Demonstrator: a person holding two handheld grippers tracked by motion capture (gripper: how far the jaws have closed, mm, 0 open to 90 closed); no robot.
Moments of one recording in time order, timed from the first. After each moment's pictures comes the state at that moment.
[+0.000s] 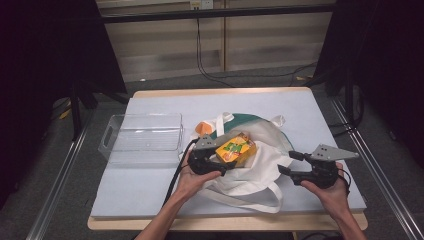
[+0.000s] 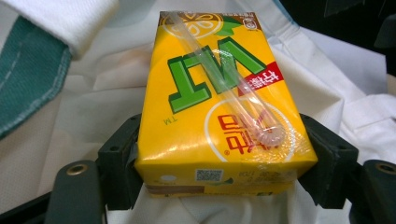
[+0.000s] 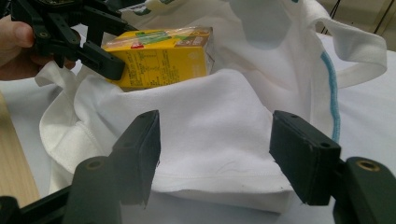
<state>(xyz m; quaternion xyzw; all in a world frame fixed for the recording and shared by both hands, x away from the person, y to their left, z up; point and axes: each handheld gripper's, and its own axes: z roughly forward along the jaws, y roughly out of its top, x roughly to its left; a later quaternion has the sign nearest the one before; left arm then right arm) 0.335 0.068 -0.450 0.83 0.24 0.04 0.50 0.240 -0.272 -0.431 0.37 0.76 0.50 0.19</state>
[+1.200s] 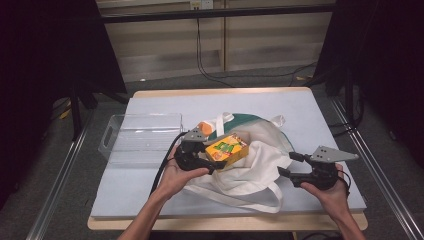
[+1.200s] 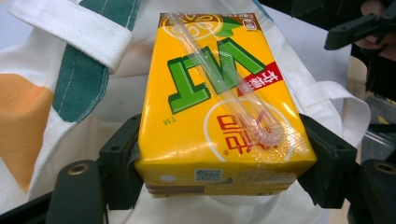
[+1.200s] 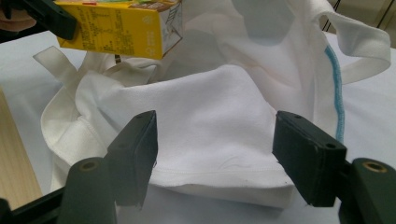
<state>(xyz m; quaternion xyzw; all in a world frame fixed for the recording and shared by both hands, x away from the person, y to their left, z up) 0.327 0.095 -0.401 0.87 0.23 0.01 0.44 0.238 -0.271 -0.433 0.37 0.76 0.49 0.19</state>
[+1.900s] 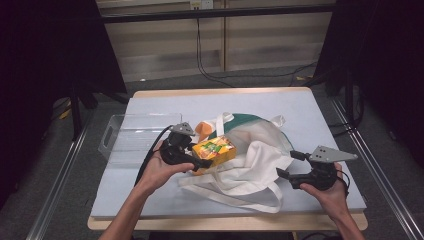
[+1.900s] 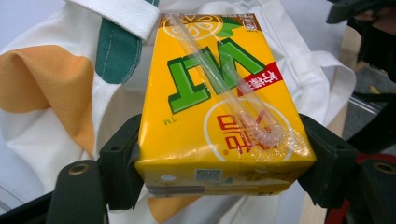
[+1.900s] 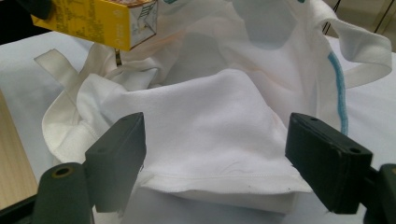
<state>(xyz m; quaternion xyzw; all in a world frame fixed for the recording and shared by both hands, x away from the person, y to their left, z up) 0.336 0.125 -0.375 0.89 0.22 -0.01 0.39 0.237 -0.268 -0.431 0.37 0.76 0.50 0.20</state>
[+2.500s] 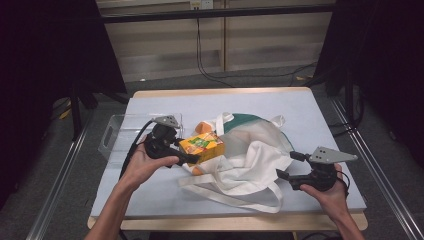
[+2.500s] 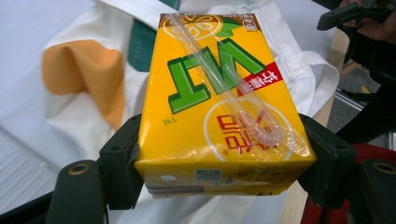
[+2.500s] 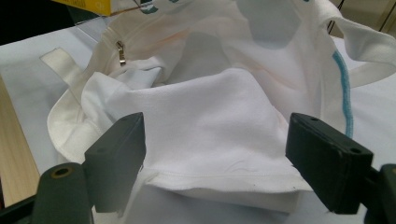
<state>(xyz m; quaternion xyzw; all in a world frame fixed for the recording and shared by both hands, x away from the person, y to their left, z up) 0.343 0.159 -0.347 0.89 0.24 -0.02 0.39 0.235 -0.267 -0.432 0.37 0.76 0.50 0.19</state>
